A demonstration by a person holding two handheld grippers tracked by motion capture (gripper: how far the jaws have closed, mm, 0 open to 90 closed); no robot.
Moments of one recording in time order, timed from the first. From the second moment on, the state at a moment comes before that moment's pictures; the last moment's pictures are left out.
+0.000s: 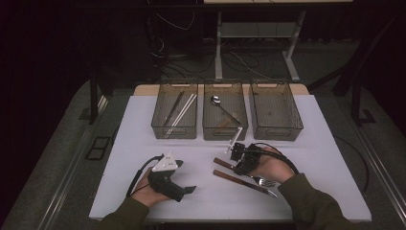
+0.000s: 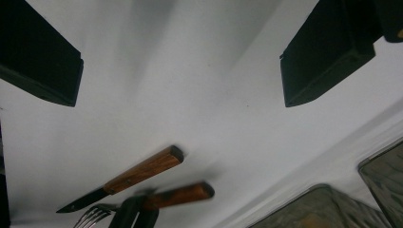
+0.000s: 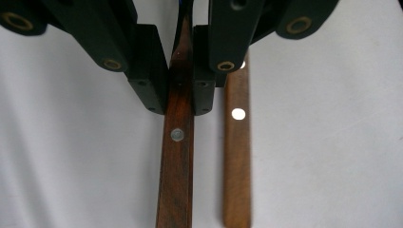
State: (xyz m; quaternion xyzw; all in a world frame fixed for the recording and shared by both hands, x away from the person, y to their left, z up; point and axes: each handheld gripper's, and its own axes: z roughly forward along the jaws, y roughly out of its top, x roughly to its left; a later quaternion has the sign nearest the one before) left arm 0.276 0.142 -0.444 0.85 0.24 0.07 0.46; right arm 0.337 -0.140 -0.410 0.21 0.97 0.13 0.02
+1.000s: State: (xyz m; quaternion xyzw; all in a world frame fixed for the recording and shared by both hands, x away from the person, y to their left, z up) left arm 0.276 0.144 -0.443 0.85 0.24 0.07 0.46; right arm 0.385 -0.284 -0.324 0.38 0.82 0.42 0.12
